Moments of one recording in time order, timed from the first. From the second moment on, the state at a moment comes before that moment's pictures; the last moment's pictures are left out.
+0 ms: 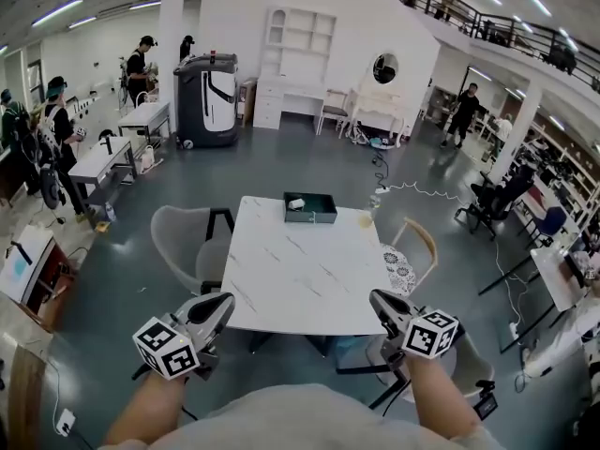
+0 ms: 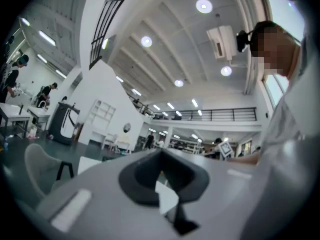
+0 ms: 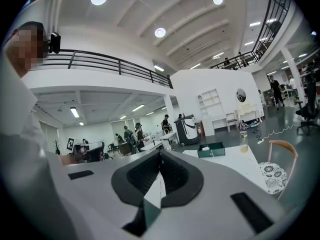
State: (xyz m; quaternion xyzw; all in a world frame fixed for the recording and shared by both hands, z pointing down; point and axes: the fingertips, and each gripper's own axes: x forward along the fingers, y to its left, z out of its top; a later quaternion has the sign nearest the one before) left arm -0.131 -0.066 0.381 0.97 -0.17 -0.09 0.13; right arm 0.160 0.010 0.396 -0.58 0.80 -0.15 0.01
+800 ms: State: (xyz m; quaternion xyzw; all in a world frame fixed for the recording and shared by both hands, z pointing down) left arm -0.152 -0.123 0.406 0.97 -0.20 -0.07 0.15; right arm 0.183 -0.063 0.410 -0.59 0.79 -0.17 0.02
